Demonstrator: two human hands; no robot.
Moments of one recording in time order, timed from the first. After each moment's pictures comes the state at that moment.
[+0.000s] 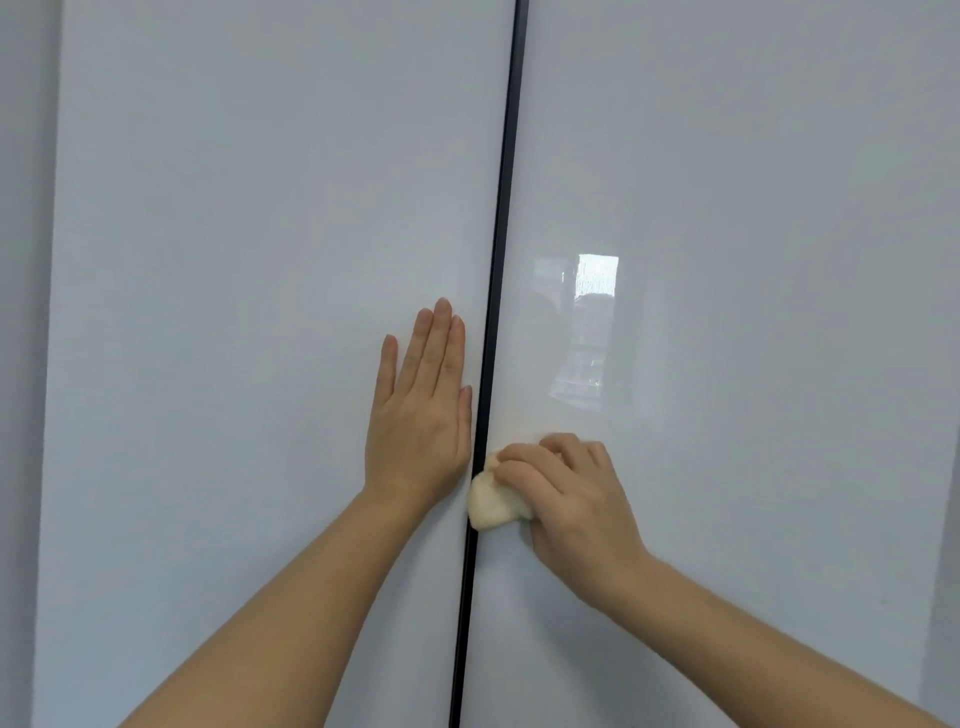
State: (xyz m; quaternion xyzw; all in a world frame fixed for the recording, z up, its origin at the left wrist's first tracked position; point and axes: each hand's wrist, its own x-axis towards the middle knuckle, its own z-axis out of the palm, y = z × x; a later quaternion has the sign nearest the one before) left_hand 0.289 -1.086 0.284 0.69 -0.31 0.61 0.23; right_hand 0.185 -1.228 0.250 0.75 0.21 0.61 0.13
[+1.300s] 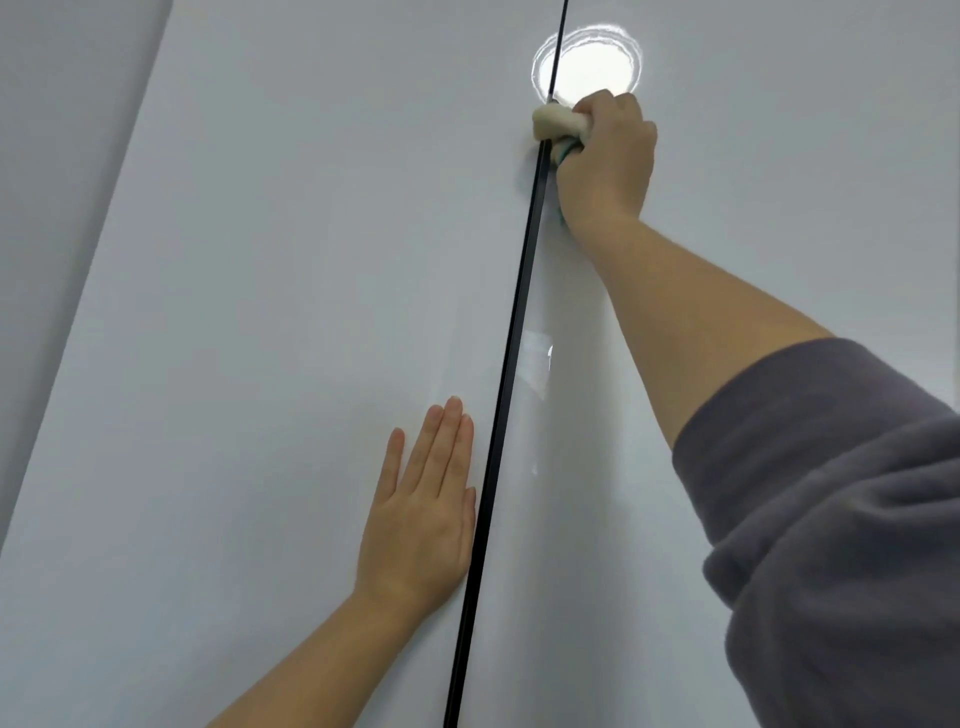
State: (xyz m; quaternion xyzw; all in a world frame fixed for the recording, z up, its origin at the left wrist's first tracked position) left_hand 0.291 -1.087 0.284 0.69 -0.31 0.61 0.23; right_hand 0.213 -1.182 0.606 0.67 0.01 0.74 -0.04
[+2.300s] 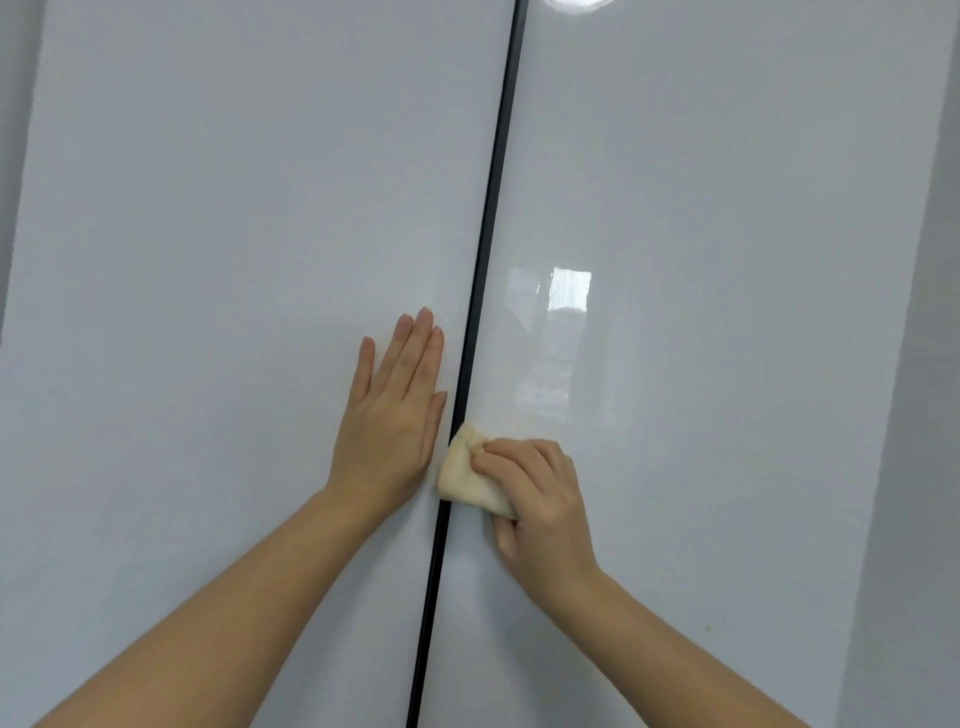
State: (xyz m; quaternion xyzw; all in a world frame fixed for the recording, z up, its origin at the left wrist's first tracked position) left_hand 0.290 -1.077 0.278 0.68 -0.35 0.60 0.23; right_hand 0.189 -1.226 0.233 0.74 0.20 0.64 0.01
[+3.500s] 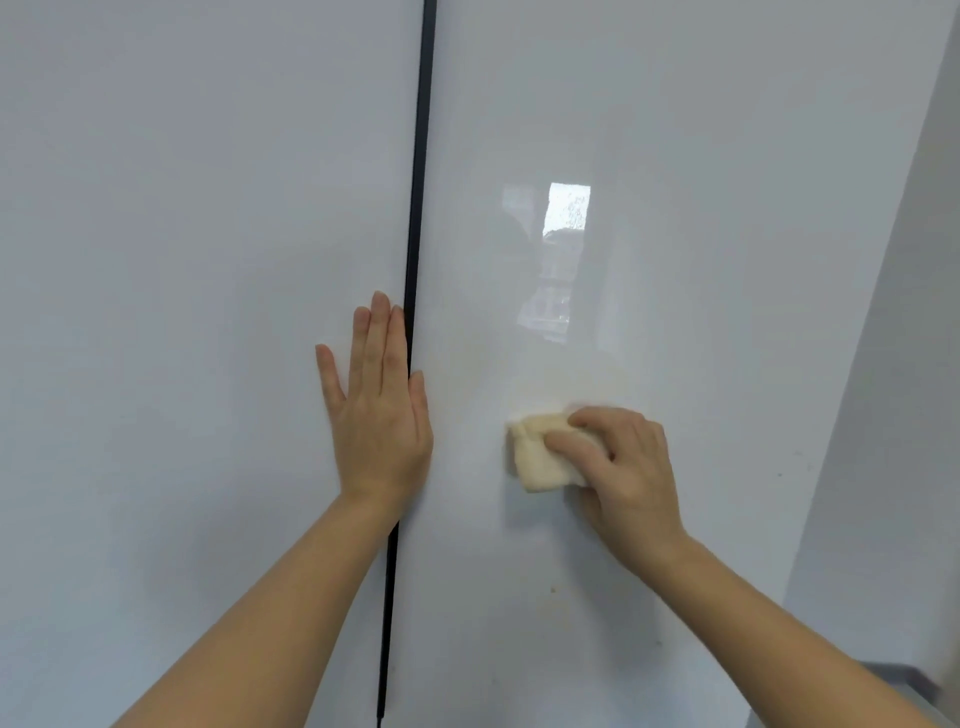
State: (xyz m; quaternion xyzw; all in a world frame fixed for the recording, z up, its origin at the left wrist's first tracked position) left_hand 0.256 -1.123 0.196 0.72 -0.26 0.54 0.35; right_hand 0.122 -1.319 0.179 0.77 0.11 0.61 0.11
